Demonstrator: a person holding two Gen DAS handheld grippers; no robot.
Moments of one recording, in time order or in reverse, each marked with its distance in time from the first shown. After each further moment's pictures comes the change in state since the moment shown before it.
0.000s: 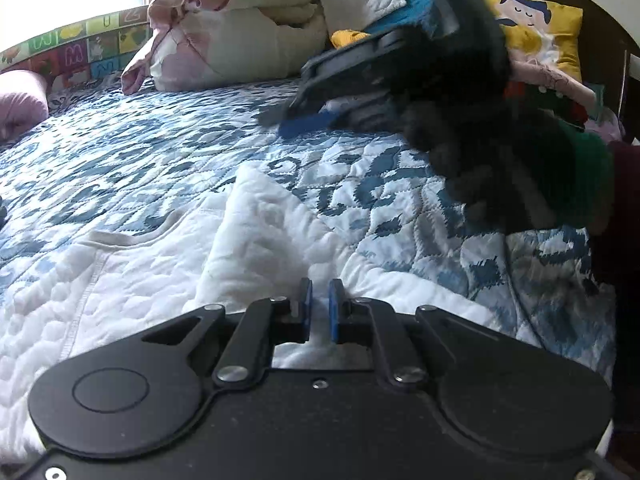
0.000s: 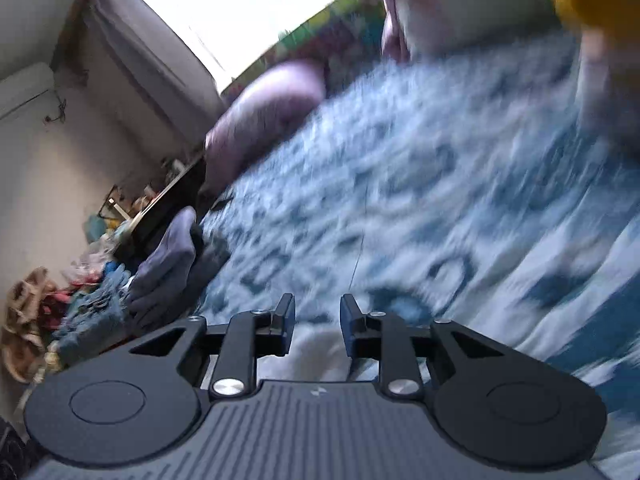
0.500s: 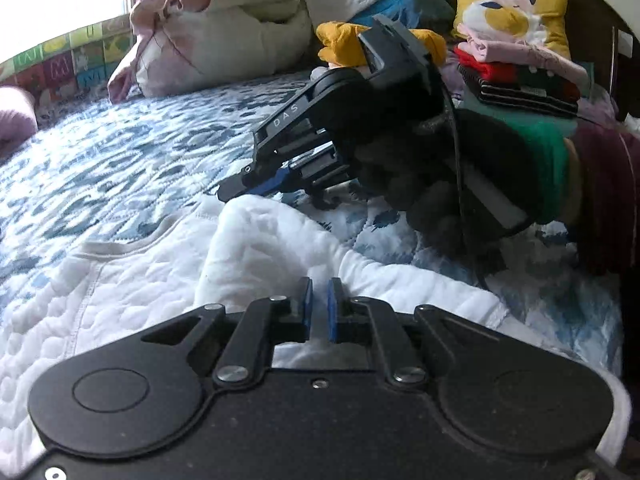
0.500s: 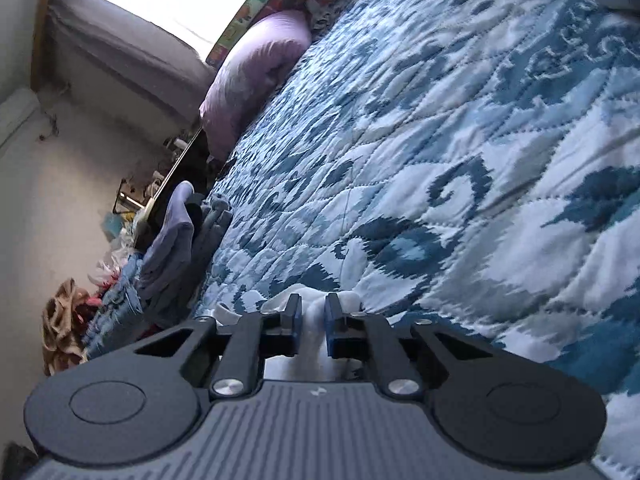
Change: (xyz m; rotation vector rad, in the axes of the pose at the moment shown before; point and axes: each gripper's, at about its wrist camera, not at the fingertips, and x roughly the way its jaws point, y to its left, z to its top) left arm 0.000 0.007 -0.003 0.045 0.012 -0.027; right arm 0.064 -0.038 -0.021 0.229 0.221 0.097
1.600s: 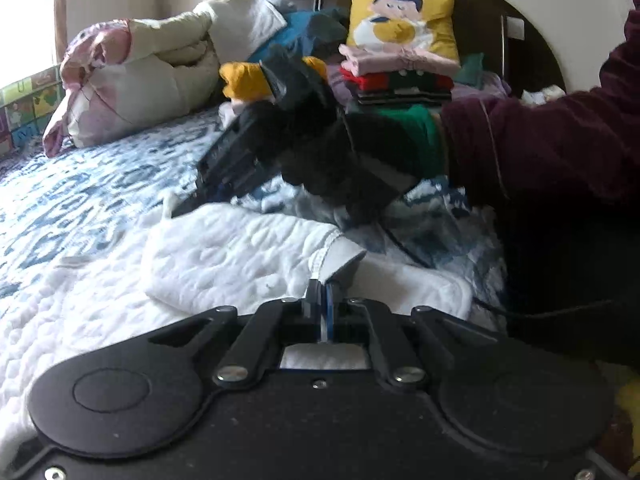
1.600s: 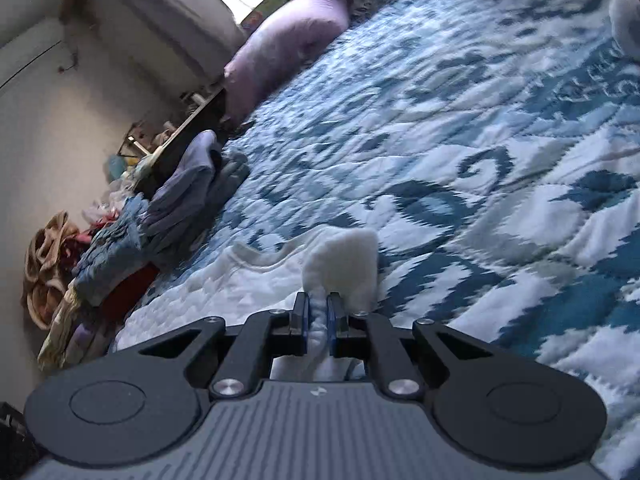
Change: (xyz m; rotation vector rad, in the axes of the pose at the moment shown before) left arm -0.082 -0.028 -0.040 0.190 -0.075 -0.214; right arm -0.025 0.032 -0.027 -0.192 0.072 -0.018
